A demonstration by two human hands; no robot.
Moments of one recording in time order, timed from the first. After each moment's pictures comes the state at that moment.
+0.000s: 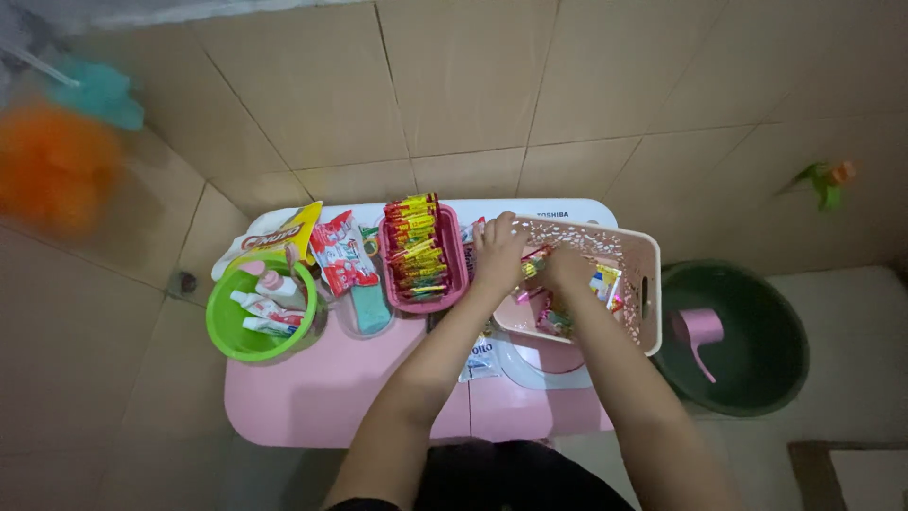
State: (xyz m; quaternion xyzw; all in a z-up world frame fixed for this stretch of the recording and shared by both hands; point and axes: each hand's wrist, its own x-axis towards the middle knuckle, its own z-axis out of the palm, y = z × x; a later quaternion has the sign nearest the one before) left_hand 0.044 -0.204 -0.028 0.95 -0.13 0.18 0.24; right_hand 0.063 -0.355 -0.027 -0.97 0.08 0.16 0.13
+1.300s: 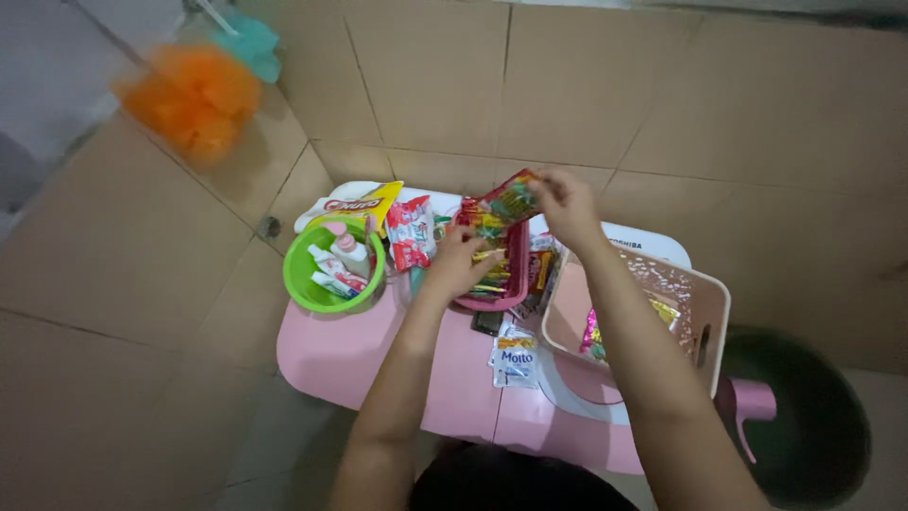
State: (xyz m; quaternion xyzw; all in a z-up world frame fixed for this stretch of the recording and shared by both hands) left_hand -0.009 -0.027 -0.017 0.93 -0.04 0.16 0.32; right_hand 0.125 -0.229 0.054 -0.76 -0.28 -0.03 0.59
